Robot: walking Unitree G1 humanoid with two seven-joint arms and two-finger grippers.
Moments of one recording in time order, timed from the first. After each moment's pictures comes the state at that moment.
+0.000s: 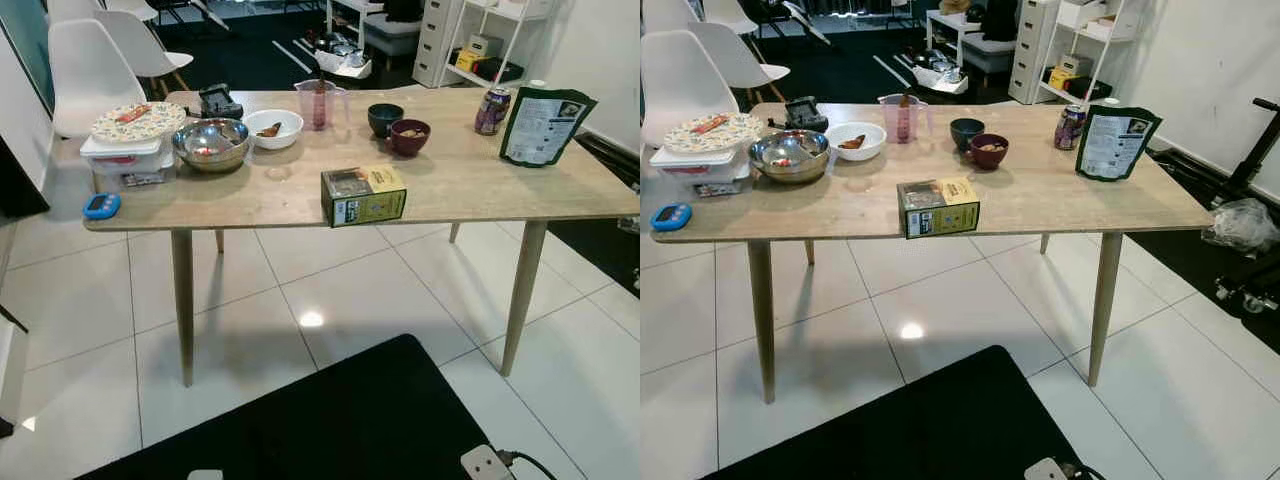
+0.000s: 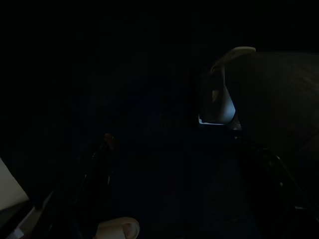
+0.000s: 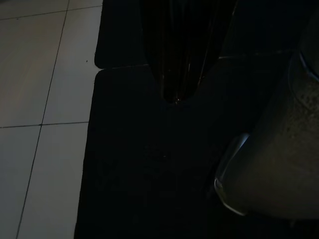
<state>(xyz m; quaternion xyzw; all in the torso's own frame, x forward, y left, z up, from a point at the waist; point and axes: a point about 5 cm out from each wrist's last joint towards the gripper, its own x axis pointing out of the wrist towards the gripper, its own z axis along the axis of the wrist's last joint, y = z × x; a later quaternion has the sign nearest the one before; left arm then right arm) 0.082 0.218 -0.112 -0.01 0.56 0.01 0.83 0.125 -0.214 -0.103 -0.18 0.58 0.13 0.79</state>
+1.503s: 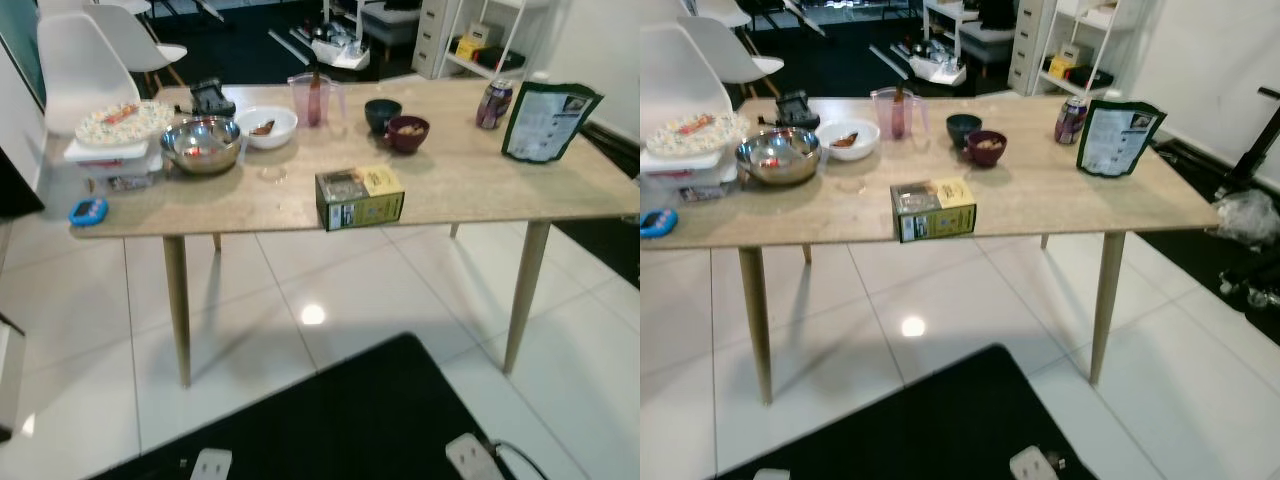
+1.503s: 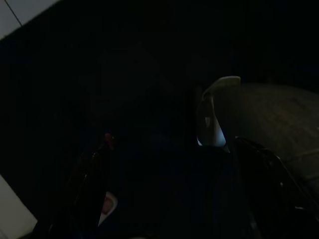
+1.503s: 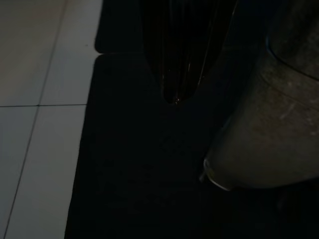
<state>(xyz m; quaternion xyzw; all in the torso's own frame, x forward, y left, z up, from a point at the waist) 0.107 0.216 -0.105 0.02 0.53 -0.03 0.85 0.132 -0.198 -0.104 -0.18 0.57 0.14 0.79</state>
